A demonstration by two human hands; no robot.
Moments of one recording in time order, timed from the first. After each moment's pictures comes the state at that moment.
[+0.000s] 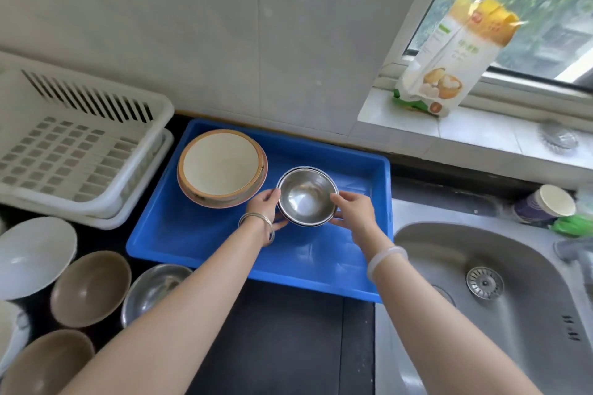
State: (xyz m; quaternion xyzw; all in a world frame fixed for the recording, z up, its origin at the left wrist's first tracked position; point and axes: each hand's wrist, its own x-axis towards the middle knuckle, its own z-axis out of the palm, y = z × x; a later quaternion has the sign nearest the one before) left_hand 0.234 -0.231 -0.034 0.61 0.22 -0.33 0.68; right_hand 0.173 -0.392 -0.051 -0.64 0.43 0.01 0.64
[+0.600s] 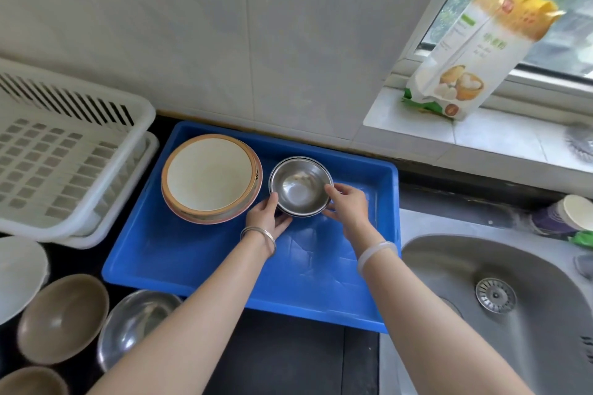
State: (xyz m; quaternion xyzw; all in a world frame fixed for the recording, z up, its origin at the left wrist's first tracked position) left_hand 0.256 -0.255 -0.072 0.50 0.28 -0.31 0.76; right_hand 0.223 -0.403 -0.072 -0.61 0.46 -0.01 0.65
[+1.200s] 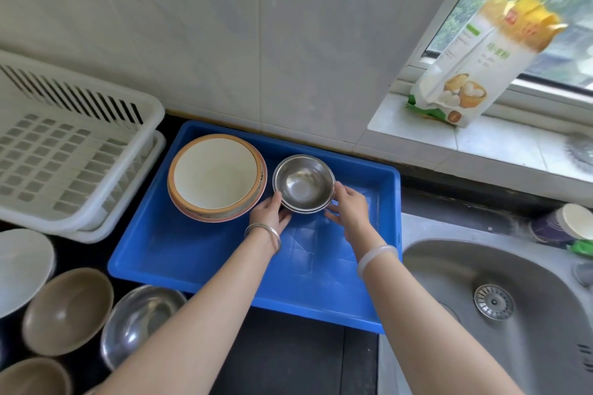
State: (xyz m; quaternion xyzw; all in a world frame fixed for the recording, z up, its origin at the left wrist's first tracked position) left_hand 0.258 -0.256 -0.063 0.49 0.28 -0.29 0.77; right_hand 0.221 -0.396 -0.063 -0.59 0.46 -0.01 0.67
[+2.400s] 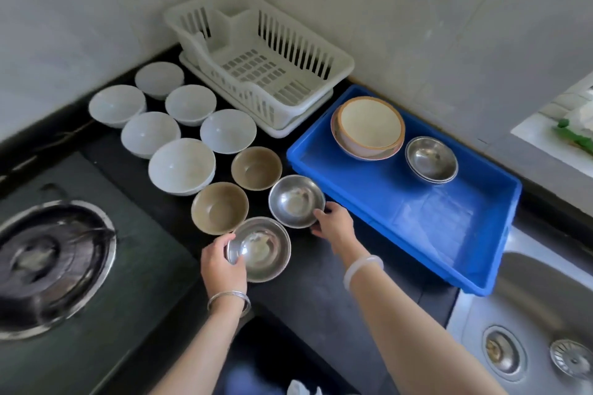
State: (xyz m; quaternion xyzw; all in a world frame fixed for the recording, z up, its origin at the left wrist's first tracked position) left_hand 0.008 0.029 -0.053 0.81 0.36 0.05 0.46; right_hand 0.115 -0.141 -0.065 -0.75 0.27 0.22 0.56
